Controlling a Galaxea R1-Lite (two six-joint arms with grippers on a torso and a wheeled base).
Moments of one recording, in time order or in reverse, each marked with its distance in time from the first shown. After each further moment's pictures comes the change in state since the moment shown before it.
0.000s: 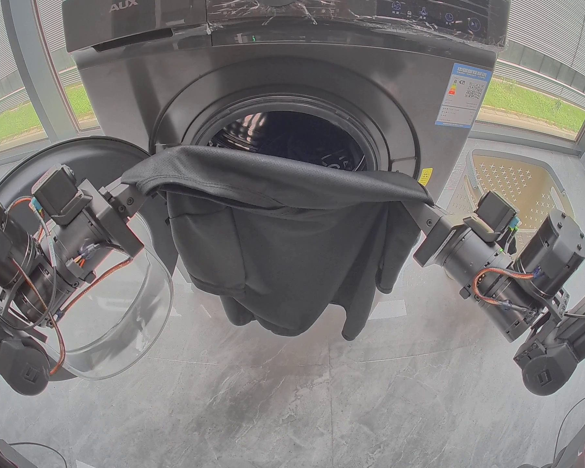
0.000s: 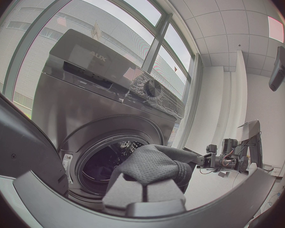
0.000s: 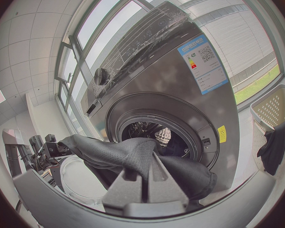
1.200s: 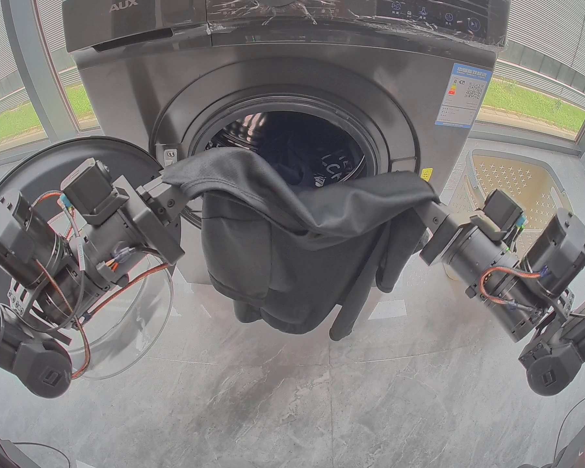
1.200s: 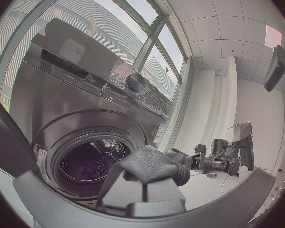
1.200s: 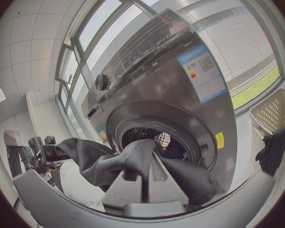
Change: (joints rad) left arm -0.128 0.059 -0.064 0.000 0.002 0.001; right arm -0.006 -0.023 0.013 0.001 0.001 -0.013
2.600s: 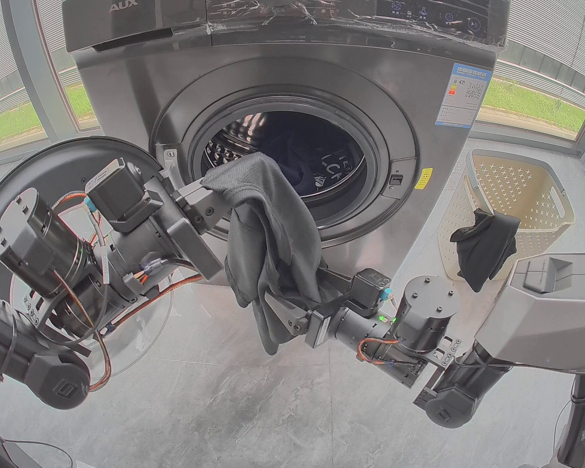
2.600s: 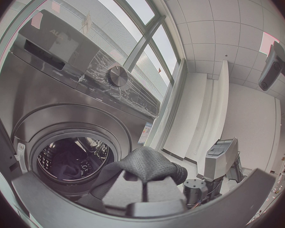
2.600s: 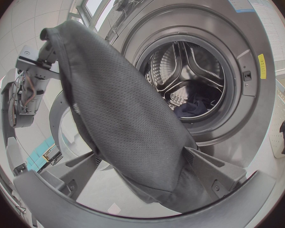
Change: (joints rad) left arm -0.124 0.031 -0.038 0.000 0.019 0.009; right arm 0.170 0.429 -0.178 -0.001 0.021 -0.086
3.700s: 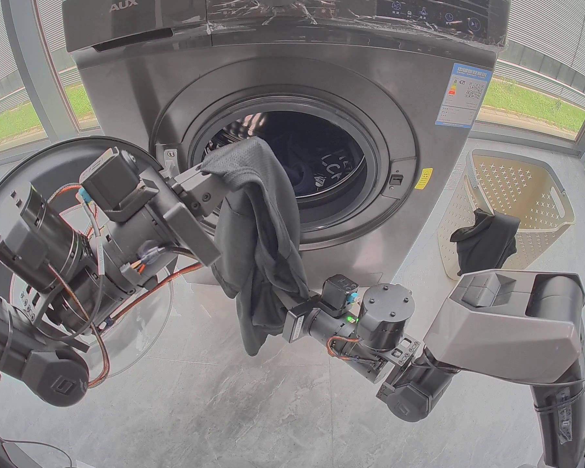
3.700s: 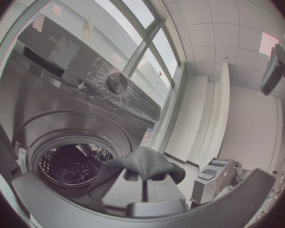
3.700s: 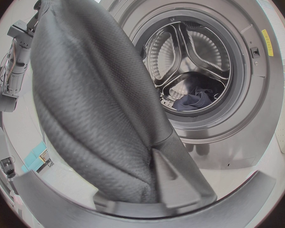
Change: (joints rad) left arm -0.009 -0.010 -0.024 0.000 0.034 -0.002; right arm -0.013 0.203 -0.216 0.000 -0.007 0.004
